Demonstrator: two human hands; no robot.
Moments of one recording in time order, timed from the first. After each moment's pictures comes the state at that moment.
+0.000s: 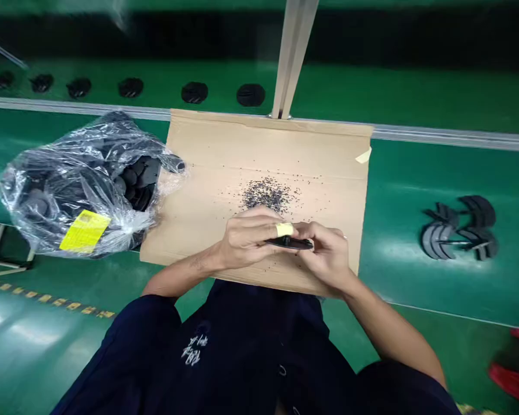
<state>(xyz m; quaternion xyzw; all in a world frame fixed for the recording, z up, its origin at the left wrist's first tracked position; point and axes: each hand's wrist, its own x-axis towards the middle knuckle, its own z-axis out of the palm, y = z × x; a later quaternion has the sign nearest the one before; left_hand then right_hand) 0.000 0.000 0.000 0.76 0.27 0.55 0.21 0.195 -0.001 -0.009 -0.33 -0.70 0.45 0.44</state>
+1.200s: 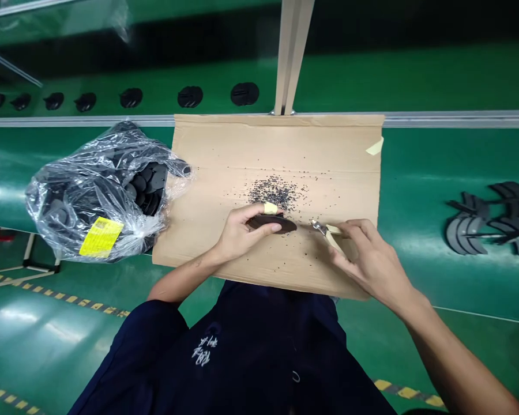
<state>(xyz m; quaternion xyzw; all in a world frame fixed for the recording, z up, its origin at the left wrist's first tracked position) -0.014 -0.005 -0.022 0.60 0.44 0.51 0.44 0.265 -0.015 -0.011 -0.51 -0.84 0.16 0.11</state>
